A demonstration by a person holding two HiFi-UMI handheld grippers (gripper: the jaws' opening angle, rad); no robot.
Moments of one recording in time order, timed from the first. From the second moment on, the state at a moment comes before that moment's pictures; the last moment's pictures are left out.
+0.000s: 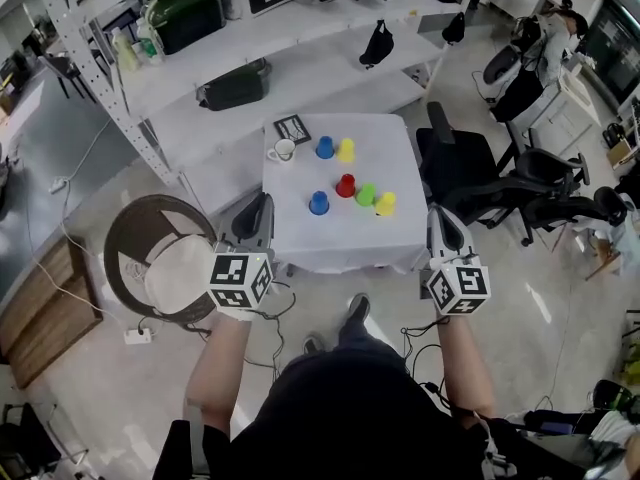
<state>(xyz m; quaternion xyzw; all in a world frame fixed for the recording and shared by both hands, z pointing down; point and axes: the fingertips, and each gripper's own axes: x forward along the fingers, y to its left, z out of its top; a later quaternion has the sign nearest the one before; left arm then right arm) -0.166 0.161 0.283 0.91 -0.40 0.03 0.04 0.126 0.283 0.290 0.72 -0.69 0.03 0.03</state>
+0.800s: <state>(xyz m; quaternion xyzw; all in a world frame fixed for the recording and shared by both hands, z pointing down) -0.114 0.089 0.363 0.90 -0.41 0.12 0.10 0.201 0.185 0.391 0.70 -0.70 0.13 0.07</state>
